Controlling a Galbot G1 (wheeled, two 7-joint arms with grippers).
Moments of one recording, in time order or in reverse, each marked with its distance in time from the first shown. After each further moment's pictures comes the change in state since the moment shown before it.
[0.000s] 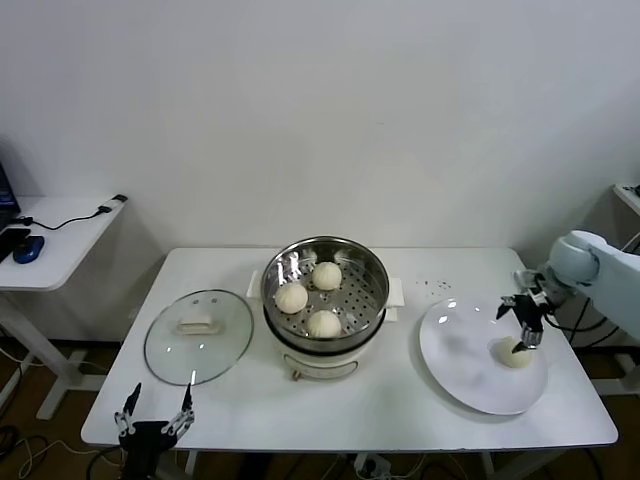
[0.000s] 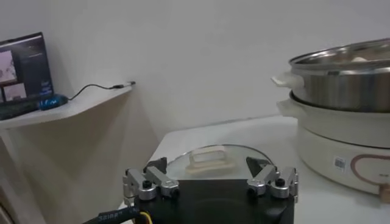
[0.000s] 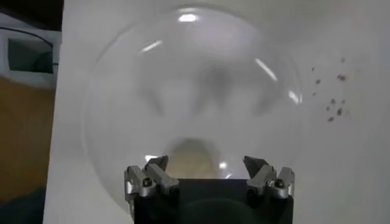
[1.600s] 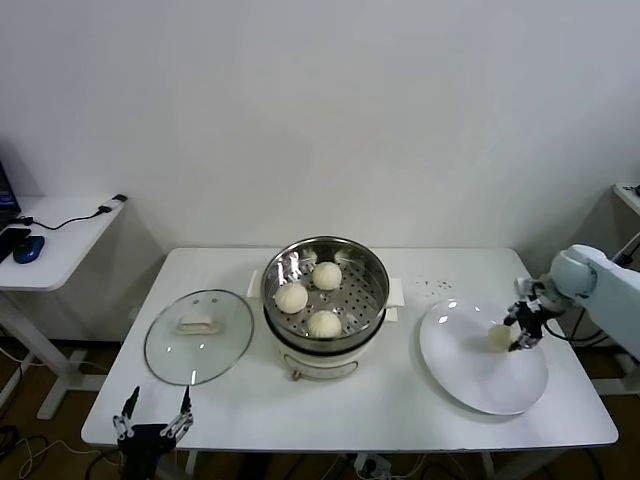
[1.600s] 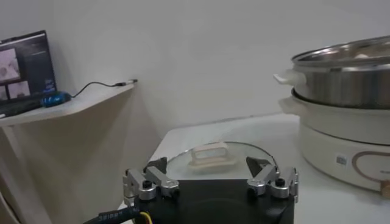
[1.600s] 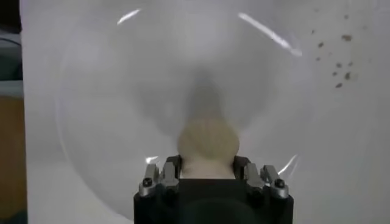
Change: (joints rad) left arm 0.007 -0.005 0.001 0.001 -0.002 -0.004 -0.004; right arm 0.007 0.049 0.038 -0.051 0.040 -0.072 0.038
